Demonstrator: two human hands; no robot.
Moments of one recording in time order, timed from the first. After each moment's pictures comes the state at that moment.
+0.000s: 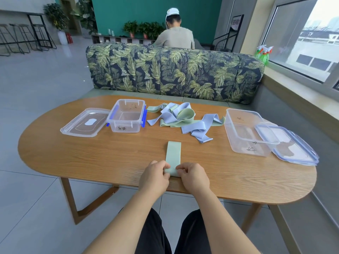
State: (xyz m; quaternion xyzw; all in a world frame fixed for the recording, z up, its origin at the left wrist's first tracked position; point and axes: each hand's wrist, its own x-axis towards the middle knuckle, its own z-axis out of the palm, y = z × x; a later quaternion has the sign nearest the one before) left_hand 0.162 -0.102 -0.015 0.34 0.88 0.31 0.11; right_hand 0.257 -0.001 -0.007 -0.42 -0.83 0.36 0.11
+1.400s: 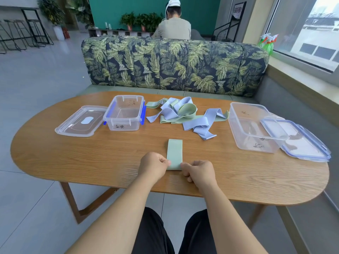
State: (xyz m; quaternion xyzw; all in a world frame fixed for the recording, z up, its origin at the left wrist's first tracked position) left_hand 0.134 -0.077 -0.001 0.23 0.87 0.38 0.20; right_hand 0.249 0.022 -0.018 -0.49 -0.68 0.53 0.15
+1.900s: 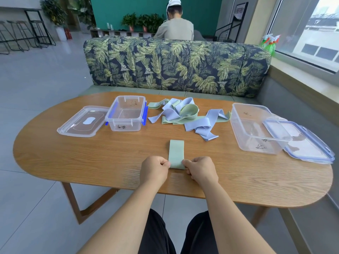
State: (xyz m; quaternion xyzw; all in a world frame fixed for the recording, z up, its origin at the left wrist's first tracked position) left_hand 0.141 -0.080 -0.011 0.22 0.87 0.41 0.15; right_hand 0.234 0.031 -0.012 -0.52 -0.71 0.46 0.13
